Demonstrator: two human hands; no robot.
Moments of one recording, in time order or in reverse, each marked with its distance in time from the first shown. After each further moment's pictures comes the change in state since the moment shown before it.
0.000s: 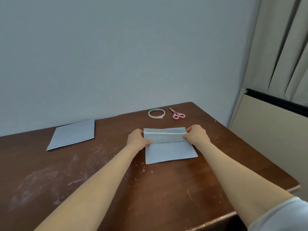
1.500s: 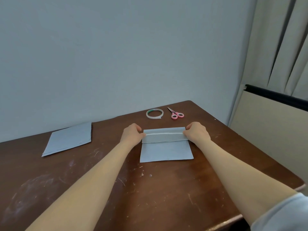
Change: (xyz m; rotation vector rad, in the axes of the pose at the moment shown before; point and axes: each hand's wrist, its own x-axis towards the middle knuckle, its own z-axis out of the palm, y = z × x) left_hand 0.021 0.007 -0.015 0.191 0.102 0.109; right_hand 0.011 -0.002 -0.003 -0.063 0.049 -0.009
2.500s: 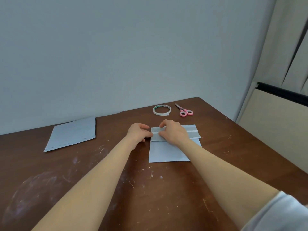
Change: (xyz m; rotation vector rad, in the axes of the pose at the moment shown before) left_hand 0.018 -0.015 0.002 -0.389 -0.162 -0.146; right_hand -0.013 -0.073 0.063 -0.137 -0.139 -0.363
